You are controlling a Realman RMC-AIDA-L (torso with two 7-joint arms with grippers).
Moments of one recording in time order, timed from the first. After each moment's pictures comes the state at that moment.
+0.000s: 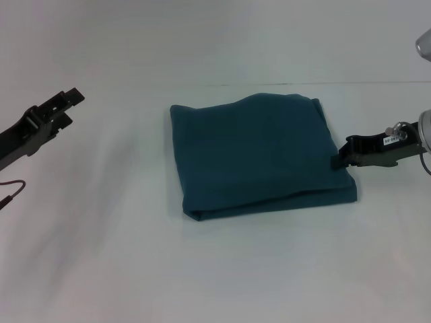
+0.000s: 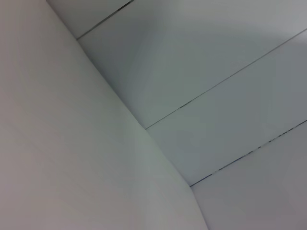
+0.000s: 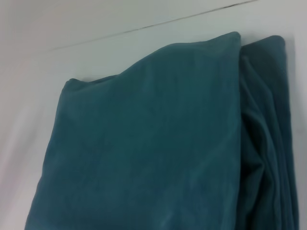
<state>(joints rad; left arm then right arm) -0.50 -2.09 0.33 0.54 1.81 1.26 -2.02 0.83 1.98 -0.78 -0.62 -2.50 -1.24 2.61</state>
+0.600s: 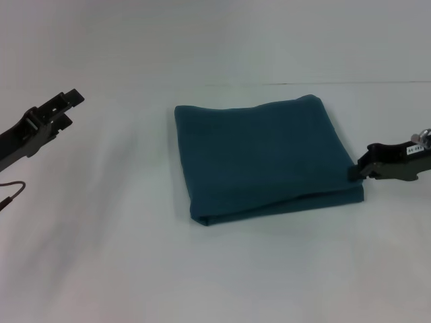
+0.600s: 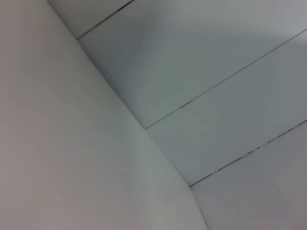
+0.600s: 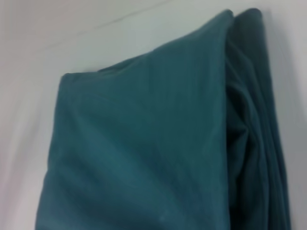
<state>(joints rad) -0.50 -2.10 0.33 0.54 1.81 1.26 -2.01 0.76 1.96 -0.76 -0.70 -2.48 -1.36 2.67</state>
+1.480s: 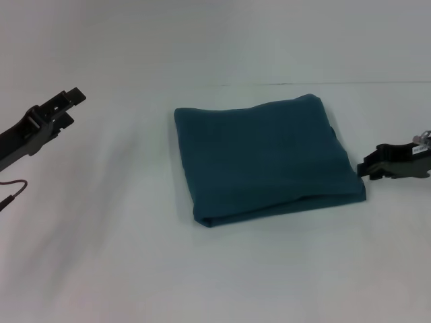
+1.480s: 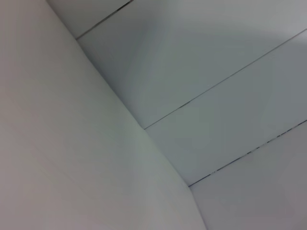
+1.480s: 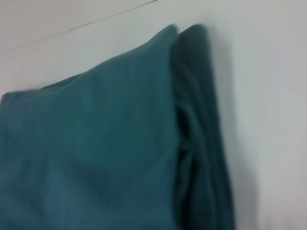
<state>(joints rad) -0.50 -2.10 0.33 0.54 1.81 1.26 -2.01 0.77 1.95 -0.82 -0.64 -2.54 -1.20 2.71</state>
